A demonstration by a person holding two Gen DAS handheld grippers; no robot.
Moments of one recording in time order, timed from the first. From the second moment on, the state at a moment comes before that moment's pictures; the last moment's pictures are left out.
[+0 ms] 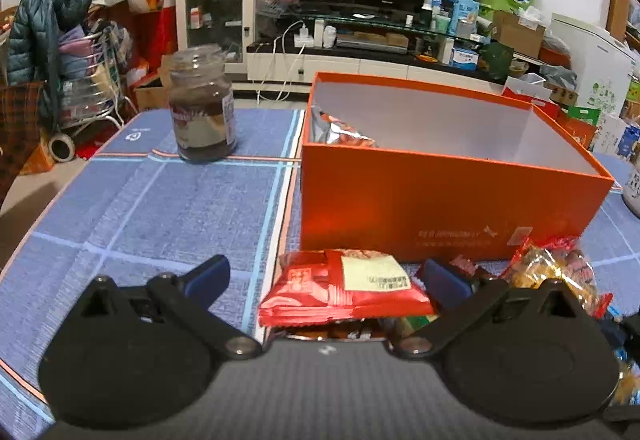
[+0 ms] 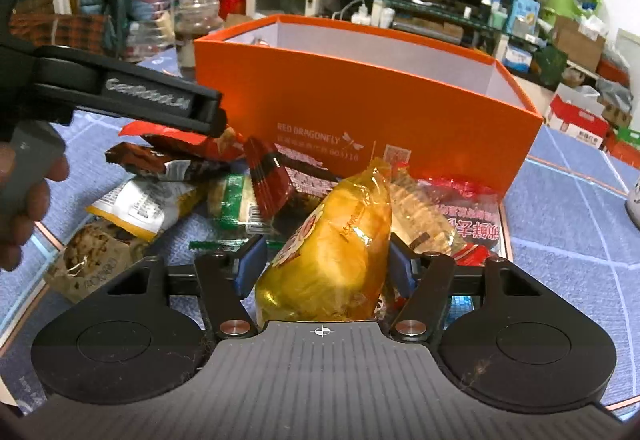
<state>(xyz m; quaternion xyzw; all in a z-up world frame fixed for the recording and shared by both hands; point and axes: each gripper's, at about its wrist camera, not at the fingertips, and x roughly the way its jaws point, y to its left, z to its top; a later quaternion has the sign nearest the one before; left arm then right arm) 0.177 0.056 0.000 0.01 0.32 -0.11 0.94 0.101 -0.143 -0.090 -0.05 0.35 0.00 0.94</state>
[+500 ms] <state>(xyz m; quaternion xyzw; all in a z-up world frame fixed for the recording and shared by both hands) 0.186 0.046 -0.015 0.00 0.33 -0.10 0.94 0.104 -0.148 -0.089 -0.03 0.37 0.00 0.93</state>
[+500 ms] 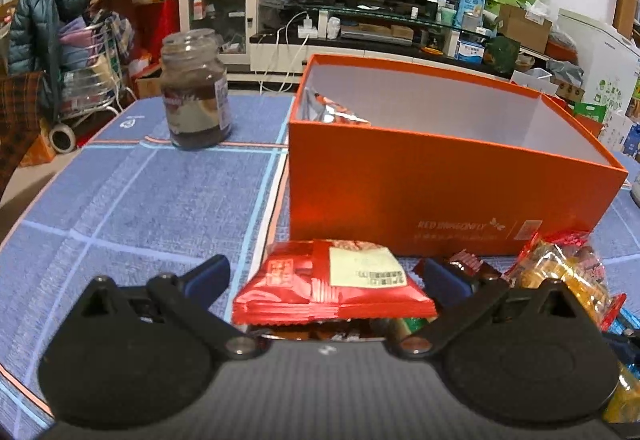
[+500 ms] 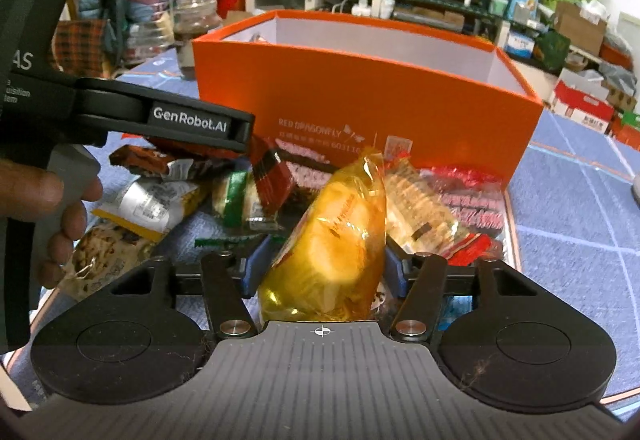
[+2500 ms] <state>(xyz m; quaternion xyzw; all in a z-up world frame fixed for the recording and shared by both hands) 0.149 0.067 0.023 0.01 0.30 -0.10 0.95 0.094 -0.161 -0.076 -0.01 0.35 0.03 0.93</state>
